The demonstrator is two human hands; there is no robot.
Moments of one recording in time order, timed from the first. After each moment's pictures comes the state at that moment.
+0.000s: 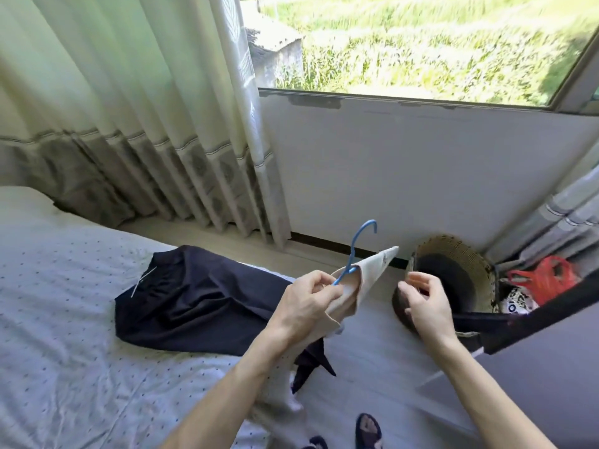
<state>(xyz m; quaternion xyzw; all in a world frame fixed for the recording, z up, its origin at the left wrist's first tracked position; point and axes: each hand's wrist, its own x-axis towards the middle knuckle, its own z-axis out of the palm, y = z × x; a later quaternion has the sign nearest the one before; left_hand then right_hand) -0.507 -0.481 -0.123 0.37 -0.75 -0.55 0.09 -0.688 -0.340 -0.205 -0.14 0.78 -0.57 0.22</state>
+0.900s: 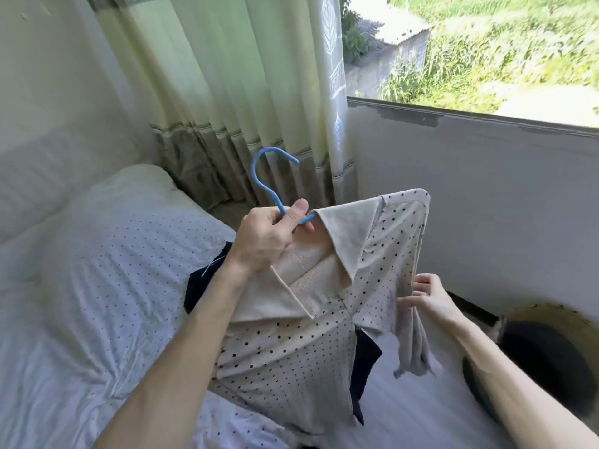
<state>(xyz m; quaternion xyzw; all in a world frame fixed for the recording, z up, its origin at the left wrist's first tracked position) -0.539 -0.599 -0.021 0.45 -0.74 -0.38 0.34 -0.821 -0.498 -0.242 -0.32 0.71 -0.40 0.48</state>
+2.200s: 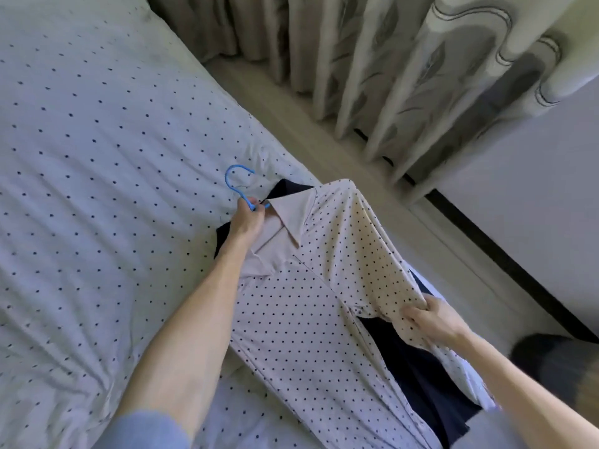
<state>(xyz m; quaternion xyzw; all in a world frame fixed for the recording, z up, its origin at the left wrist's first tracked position) -0.209 -1.109 -0.488 0.74 -0.46 -0.47 0.14 -0.533 -0.874 -0.442 -0.35 0.80 0.00 0.49</state>
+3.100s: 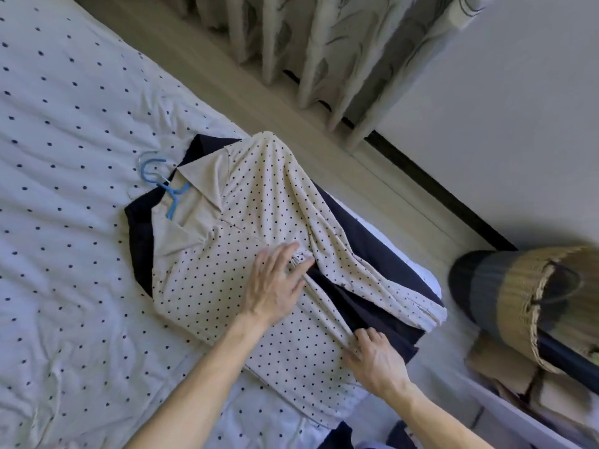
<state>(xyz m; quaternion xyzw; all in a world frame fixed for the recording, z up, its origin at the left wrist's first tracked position) -0.303 -0.899 -0.541 0.36 -0.91 -0.18 0.08 -0.476 -0.693 -0.512 -0.47 0.77 0.20 0.37</state>
